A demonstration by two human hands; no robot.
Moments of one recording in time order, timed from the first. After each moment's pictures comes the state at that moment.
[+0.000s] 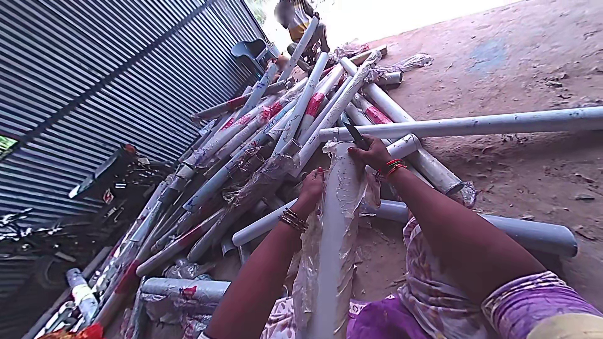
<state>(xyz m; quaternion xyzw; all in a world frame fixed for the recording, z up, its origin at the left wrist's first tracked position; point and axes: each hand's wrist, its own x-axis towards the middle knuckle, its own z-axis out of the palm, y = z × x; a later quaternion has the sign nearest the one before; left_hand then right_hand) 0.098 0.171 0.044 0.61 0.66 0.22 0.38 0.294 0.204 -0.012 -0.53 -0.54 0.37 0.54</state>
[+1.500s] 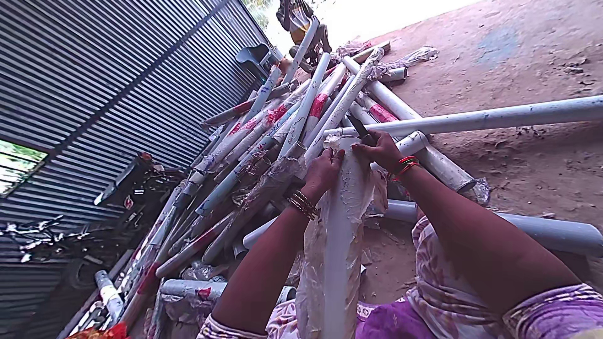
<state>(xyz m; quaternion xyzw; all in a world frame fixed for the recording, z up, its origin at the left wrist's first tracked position) 0.143 0.183 0.096 0.75 0.64 0.04 0.16 0.309 0.195 0.006 -0.45 -0.54 0.40 0.59</state>
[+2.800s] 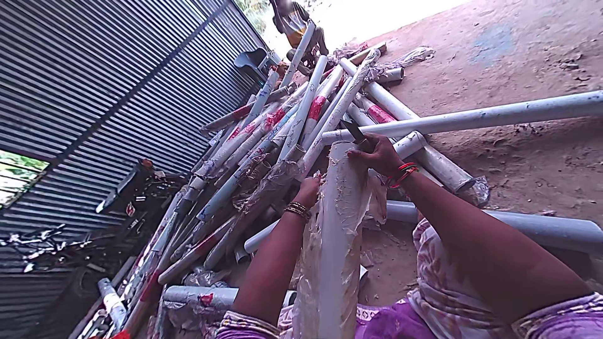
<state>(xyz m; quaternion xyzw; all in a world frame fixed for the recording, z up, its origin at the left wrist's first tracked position) 0.094 0.204 0.039 0.53 0.76 0.15 0.35 0.308 0.177 0.013 -0.44 -0.55 0.35 0.62</state>
